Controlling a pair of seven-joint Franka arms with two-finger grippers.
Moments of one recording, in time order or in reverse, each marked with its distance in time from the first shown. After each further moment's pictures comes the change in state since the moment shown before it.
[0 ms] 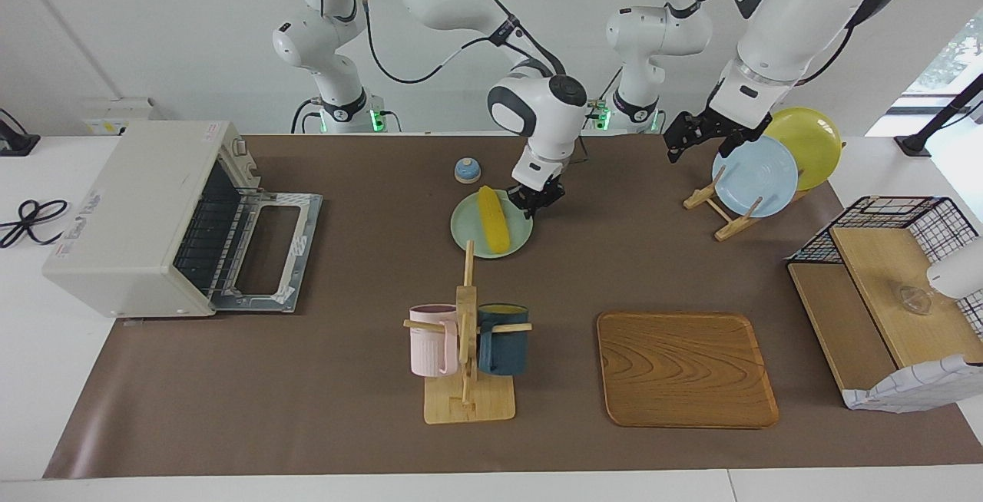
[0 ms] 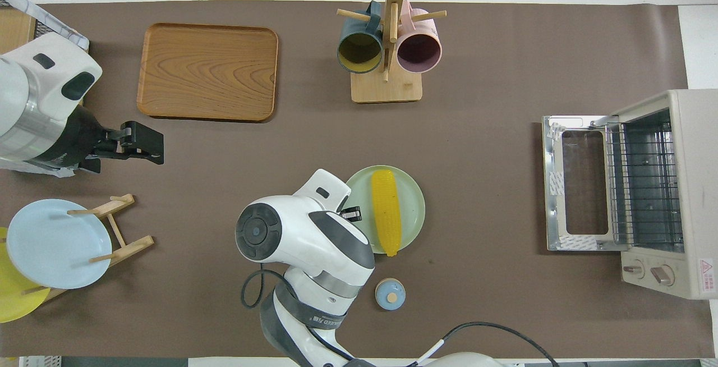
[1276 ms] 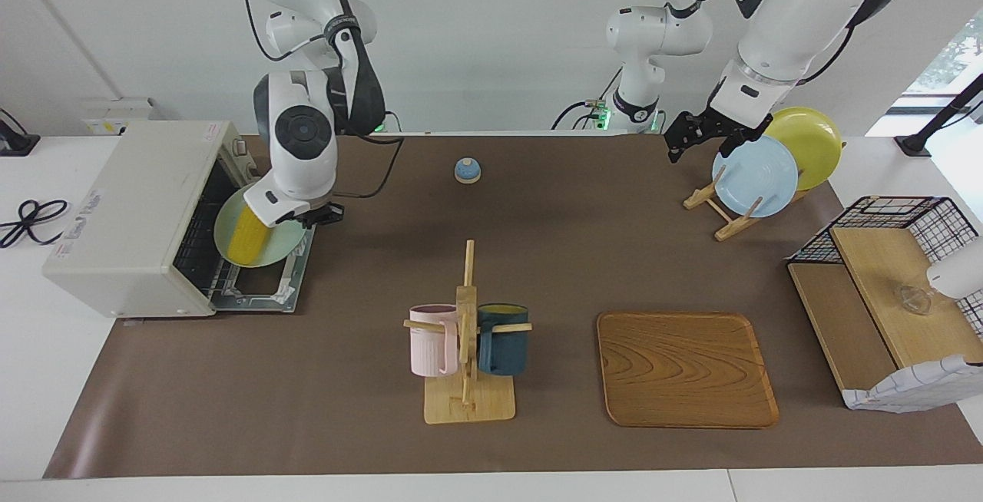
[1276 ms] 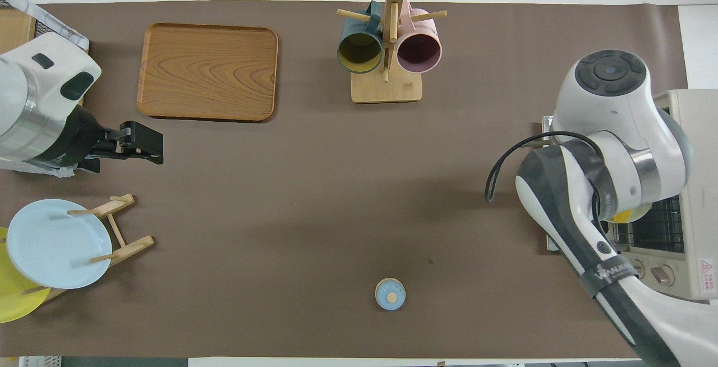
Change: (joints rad) left arm 0.001 -0.001 0.000 0.000 0.000 0.000 0.000; right arm -0.680 -0.293 -0.009 -0.258 -0.056 -0.173 -0.545
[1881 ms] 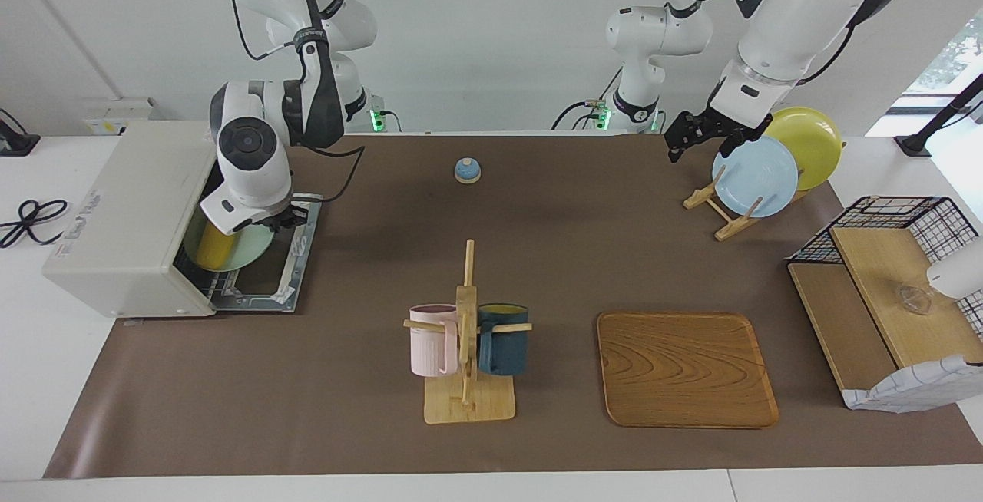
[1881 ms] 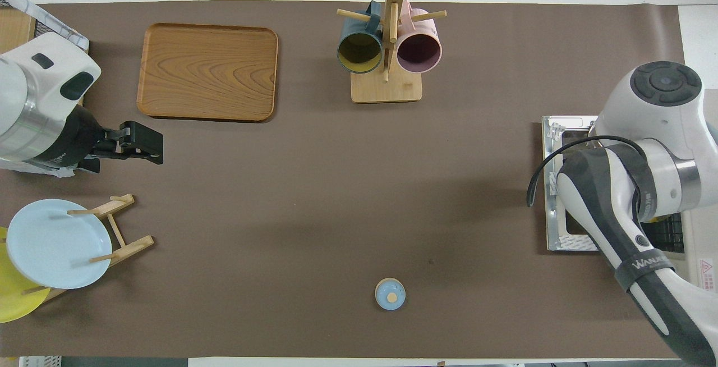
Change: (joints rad) left arm 0.000 0.000 0.000 0.000 0.000 0.000 0.000; right arm -0.118 -0.024 0.001 -0.096 -0.021 0.116 -0.131
